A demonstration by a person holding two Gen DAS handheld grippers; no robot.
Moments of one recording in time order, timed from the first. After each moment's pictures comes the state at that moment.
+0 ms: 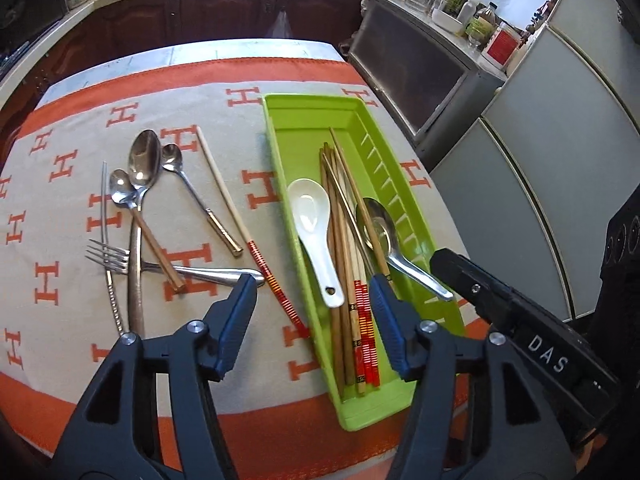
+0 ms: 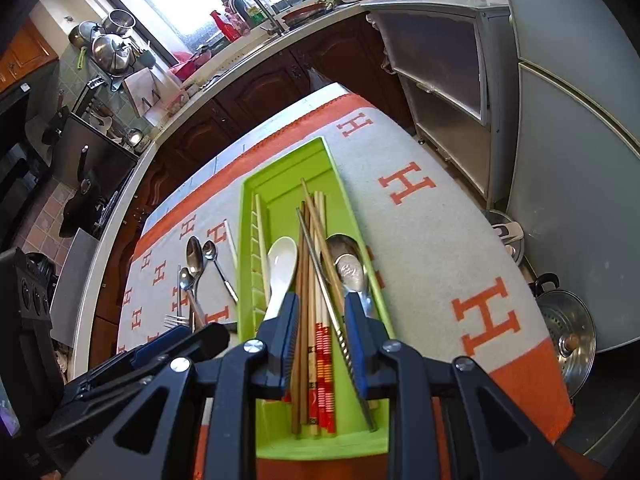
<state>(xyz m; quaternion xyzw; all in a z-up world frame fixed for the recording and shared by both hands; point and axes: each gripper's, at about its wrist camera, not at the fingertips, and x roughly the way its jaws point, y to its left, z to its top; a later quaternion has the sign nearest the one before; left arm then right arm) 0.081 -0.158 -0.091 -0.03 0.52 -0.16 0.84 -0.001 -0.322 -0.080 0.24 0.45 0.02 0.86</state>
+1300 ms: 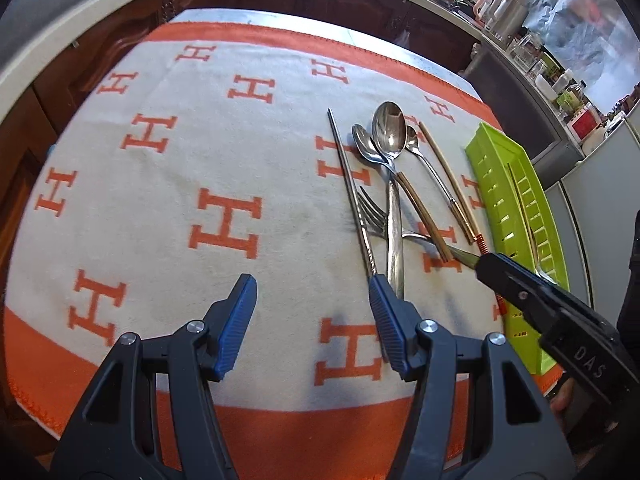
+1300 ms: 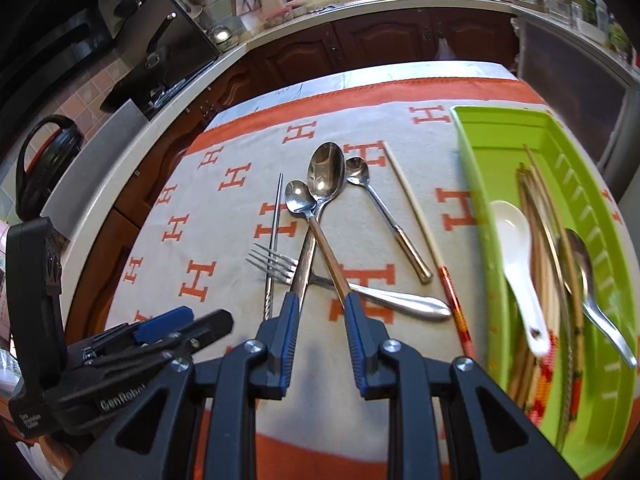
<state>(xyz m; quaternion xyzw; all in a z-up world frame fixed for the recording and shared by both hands) 0.074 0.053 -0.142 -0.12 0.53 -0.04 0.84 0.047 -0.142 -0.109 0.09 0.49 0.16 0.85</state>
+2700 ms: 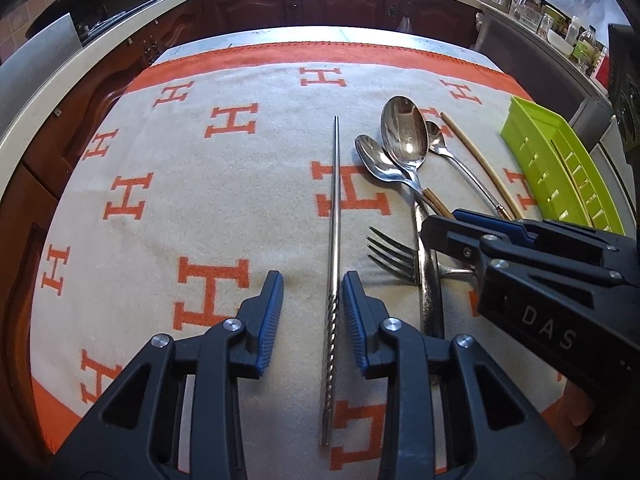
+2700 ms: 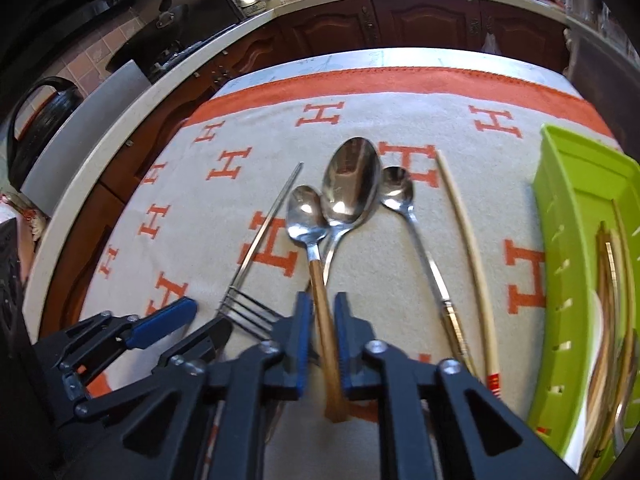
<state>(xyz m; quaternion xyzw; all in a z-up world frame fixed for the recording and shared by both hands) 0.119 0.018 -0.167 0.00 0.51 0.00 0.86 0.112 -0.112 -0.144 0.04 0.52 0.21 0.83</state>
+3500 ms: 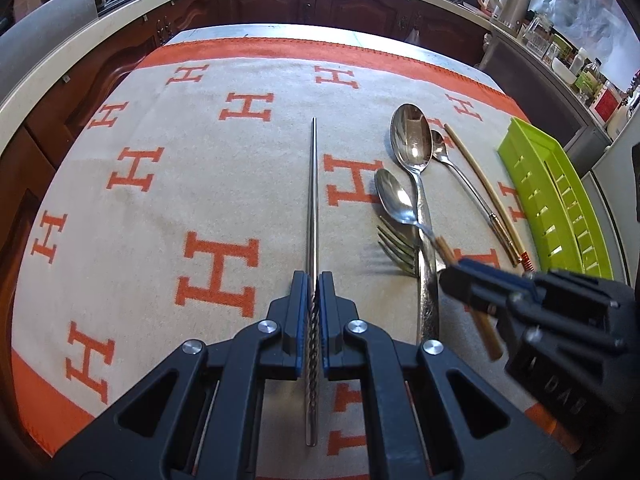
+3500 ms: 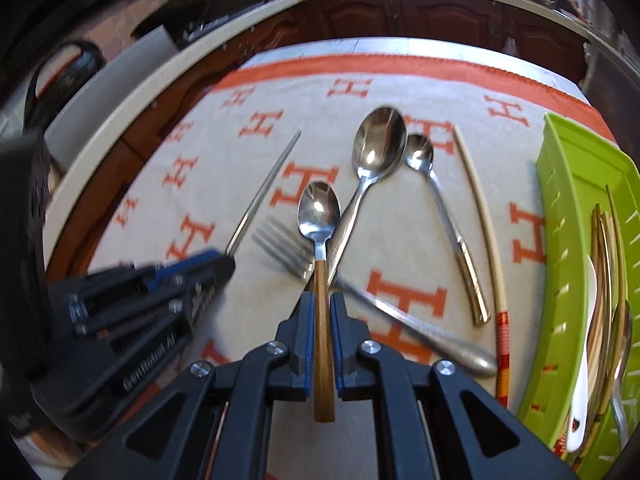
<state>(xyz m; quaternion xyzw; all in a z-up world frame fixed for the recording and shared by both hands) 0.108 0.035 -0.165 -0.06 0.50 0.00 0.86 0.075 -0.106 -0.138 -0.01 0.54 0.23 0.81</state>
